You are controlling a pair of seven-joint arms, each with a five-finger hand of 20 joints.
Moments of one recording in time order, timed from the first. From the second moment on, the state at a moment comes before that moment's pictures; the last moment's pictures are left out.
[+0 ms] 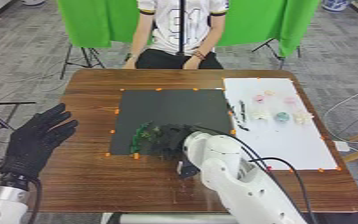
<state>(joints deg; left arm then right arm) 136.1 -57.2 -109.3 -126.8 34.9 4.4 8.5 -78.4 -75.1 51.1 -104.0 -127.1 -34.4 27.1</state>
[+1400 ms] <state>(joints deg) 138.6 -58.2 -113.1 -128.0 35.1 4.2 9.6 -120.5 -75.1 108.3 -120.8 -67.4 -2.0 -6.8</state>
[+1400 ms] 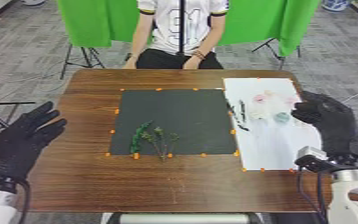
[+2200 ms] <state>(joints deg) 136.6 -58.3 -109.9 -127.2 35.1 3.7 8.9 -122.0 -80.2 110.7 -120.8 -71.0 -10.4 -5.1</state>
